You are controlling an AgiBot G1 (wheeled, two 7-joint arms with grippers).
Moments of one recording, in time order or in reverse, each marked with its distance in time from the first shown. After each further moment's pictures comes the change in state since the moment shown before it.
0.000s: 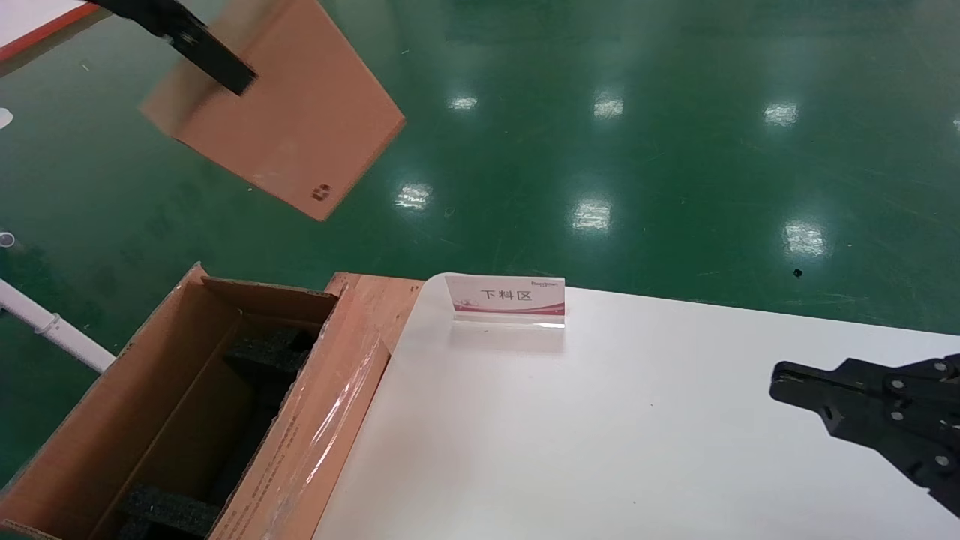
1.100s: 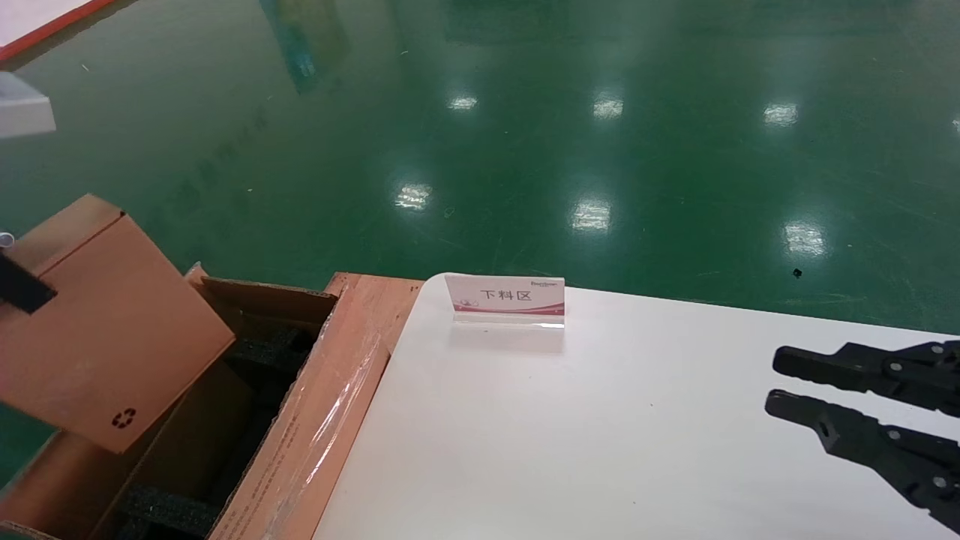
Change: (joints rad) left arm -0.264 -0.059 0.778 -0.008 -0.341 0.048 0.086; right arm 0.000 0.001 -0.002 0.000 0.001 0.001 -0.001
